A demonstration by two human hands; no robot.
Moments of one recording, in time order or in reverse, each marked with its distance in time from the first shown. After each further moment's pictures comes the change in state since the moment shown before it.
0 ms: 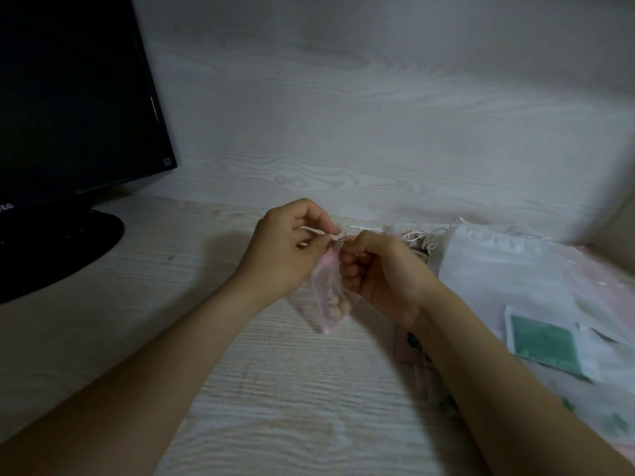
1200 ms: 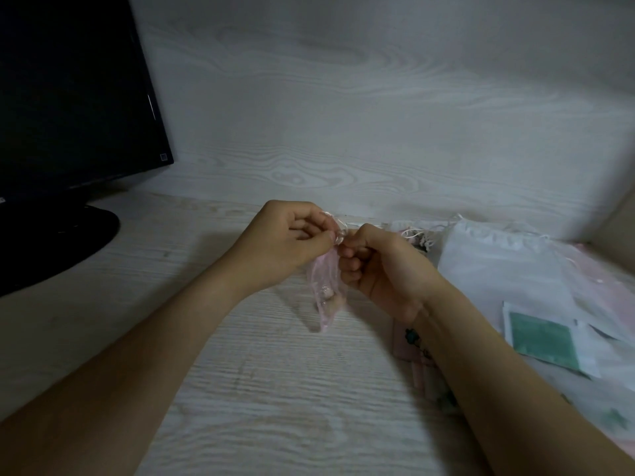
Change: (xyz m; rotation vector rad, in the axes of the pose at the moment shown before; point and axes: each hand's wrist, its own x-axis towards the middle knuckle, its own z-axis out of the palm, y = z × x) left_hand 0.008 0.005 -0.011 0.000 -0.147 -0.038; right_hand 0.002 0.000 -0.005 0.013 -0.078 -0.047
